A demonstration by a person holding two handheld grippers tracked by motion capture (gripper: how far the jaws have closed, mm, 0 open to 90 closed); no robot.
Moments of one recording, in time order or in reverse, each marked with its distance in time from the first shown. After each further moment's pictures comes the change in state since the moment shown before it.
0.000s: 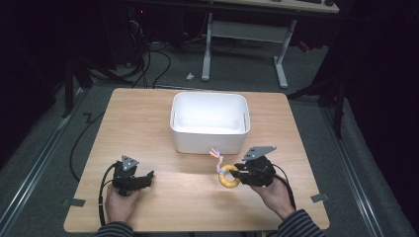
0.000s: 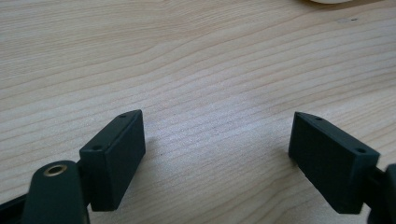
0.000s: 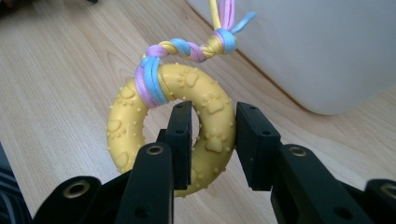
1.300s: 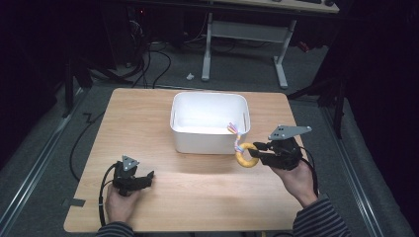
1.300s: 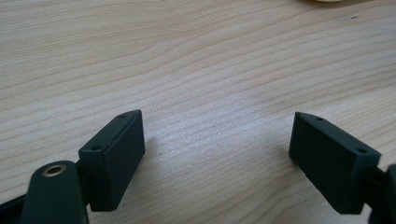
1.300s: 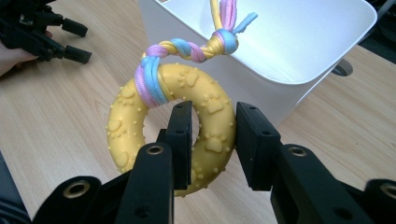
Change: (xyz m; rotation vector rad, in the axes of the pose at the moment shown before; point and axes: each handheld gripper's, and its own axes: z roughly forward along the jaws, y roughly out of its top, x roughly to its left) left arm -0.001 0.000 0.000 0.002 0.003 0.006; right arm -0.033 0.029 -0.073 -0.125 -0.066 0.023
